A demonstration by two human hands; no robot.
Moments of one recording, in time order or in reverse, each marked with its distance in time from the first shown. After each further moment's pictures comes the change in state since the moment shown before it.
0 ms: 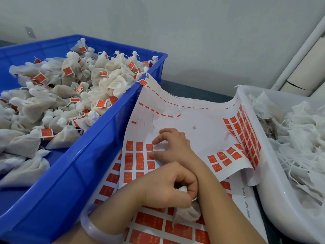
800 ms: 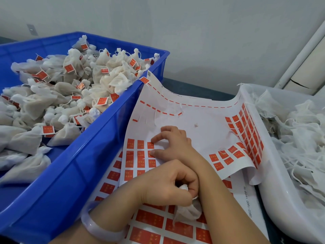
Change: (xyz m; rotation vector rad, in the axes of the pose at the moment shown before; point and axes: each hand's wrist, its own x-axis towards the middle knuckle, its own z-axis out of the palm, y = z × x) left_hand -0.001 -0.001 0.000 -0.009 0.019 0.019; right_hand 0.001 0.000 -0.001 -0.040 -0.035 -0.015
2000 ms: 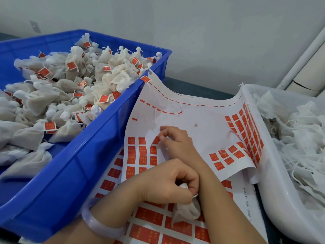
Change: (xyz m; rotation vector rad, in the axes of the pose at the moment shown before) left_hand 0.001 0.005 -0.001 0.003 -0.044 -0.017; right_hand -0.007 0.002 0.003 0.348 0.132 -0.019
